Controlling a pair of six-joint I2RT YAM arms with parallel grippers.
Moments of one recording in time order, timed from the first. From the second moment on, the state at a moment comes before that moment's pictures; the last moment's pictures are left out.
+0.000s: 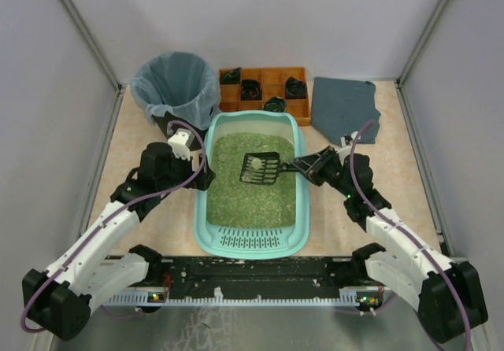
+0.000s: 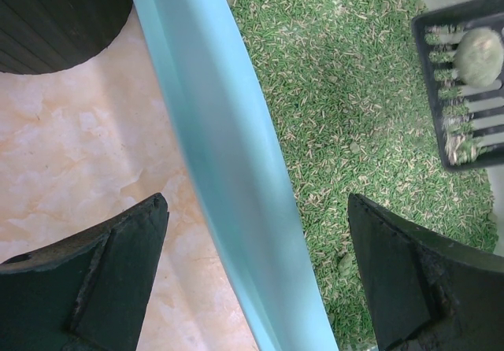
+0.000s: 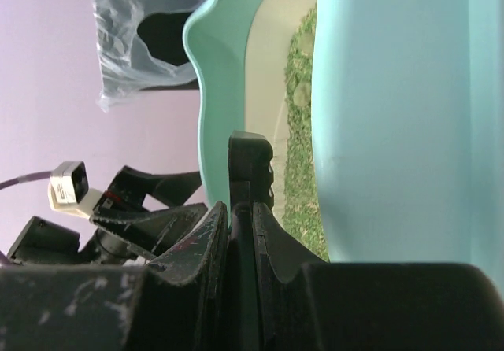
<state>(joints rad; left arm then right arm) -0.45 0.91 0.71 -0.34 0.07 -0.19 0.38 0.88 0.44 0.22 -0.27 1.20</state>
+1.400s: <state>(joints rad) -0.45 0.92 0.71 -0.33 0.10 -0.16 0.33 0.95 0.42 0.38 -0.39 1.32</state>
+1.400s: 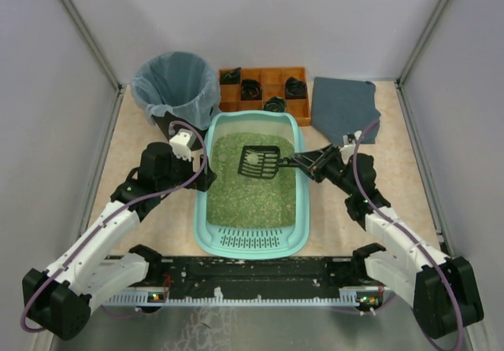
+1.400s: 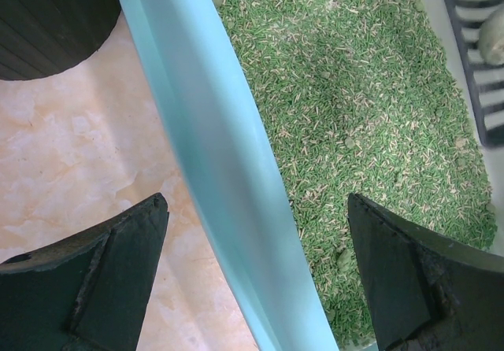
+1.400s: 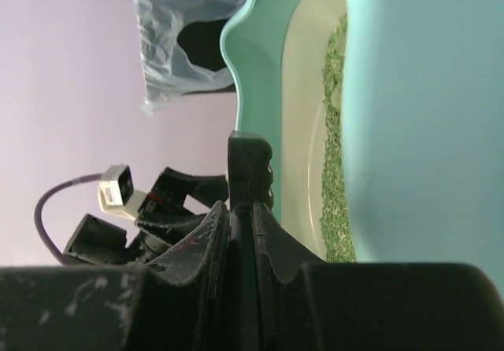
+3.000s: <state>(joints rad) -0.45 0.92 0.71 -0.33 0.10 -0.16 0.32 1.05 0.42 0.43 -0.47 1.28</state>
